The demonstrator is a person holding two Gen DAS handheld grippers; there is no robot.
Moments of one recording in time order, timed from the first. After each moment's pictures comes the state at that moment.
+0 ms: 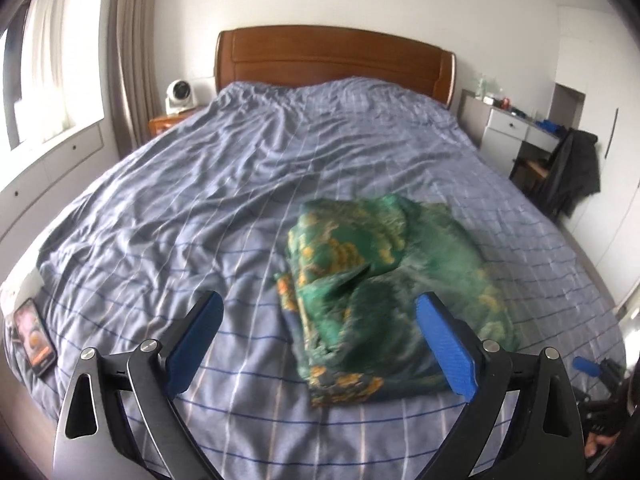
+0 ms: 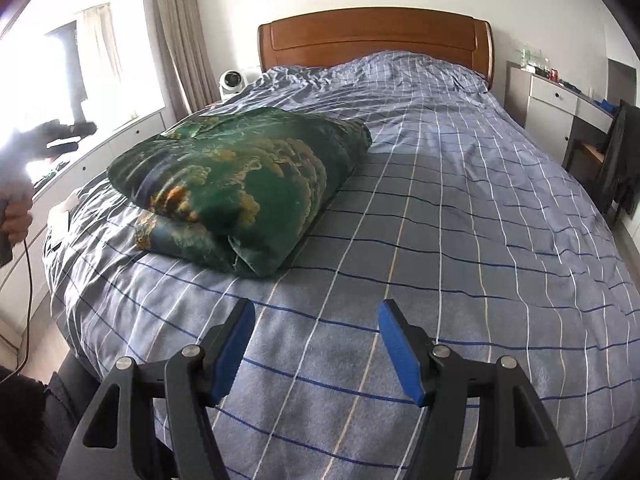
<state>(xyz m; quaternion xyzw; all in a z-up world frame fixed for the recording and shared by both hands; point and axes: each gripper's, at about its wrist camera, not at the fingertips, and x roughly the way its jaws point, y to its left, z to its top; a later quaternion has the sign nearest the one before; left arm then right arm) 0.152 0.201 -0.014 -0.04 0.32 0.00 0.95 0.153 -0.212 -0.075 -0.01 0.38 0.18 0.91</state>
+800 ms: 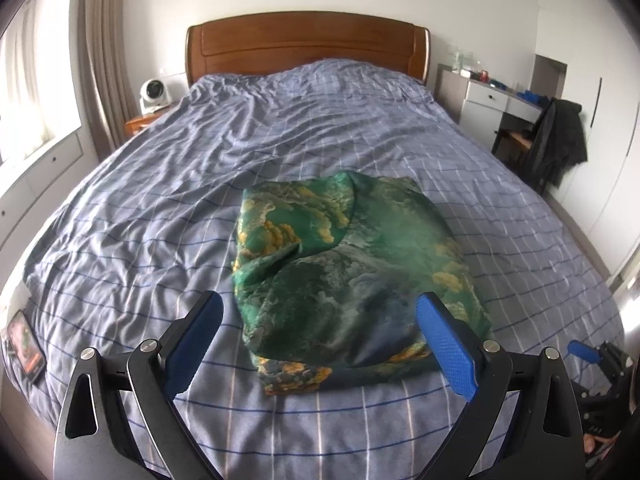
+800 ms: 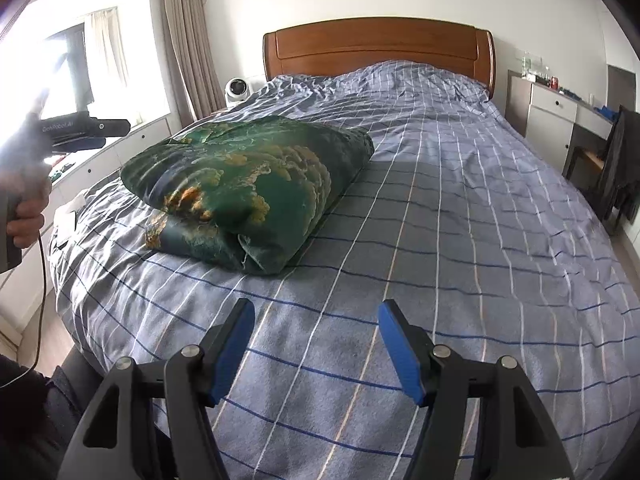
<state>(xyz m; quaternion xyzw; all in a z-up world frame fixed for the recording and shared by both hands) 0.153 0.141 -0.017 -0.01 0.35 -0.03 0.94 0.137 -0.218 -0.068 -0.01 0.36 0.19 0.92</state>
